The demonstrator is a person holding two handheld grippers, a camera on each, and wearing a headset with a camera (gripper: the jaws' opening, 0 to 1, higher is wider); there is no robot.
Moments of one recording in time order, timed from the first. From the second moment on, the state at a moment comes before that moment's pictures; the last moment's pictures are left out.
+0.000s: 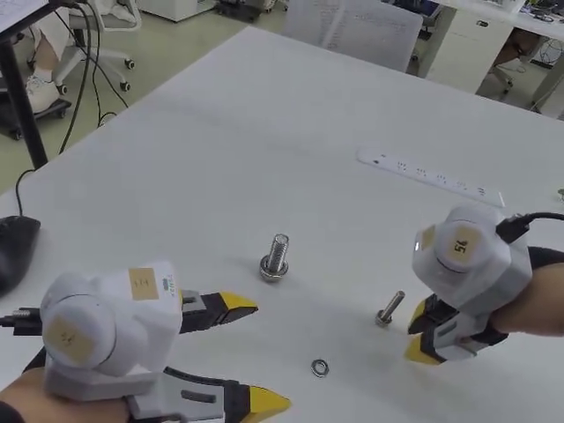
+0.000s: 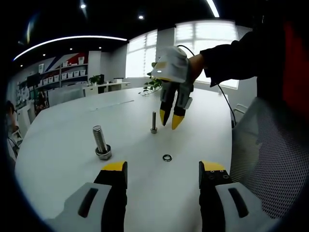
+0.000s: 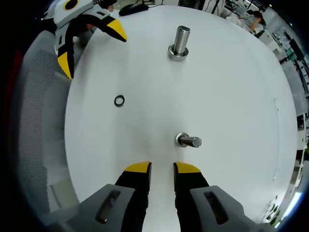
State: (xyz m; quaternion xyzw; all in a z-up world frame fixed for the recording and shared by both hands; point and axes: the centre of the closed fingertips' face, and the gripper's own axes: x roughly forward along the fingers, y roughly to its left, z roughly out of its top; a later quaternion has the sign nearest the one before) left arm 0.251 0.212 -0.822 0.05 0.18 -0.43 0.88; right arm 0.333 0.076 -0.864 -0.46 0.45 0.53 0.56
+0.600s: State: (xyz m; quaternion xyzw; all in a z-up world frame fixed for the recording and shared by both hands) left arm 0.250 0.212 -0.817 0.05 0.17 -0.43 0.88; right arm 0.289 0.103 -0.862 -0.46 0.43 0.56 0.54
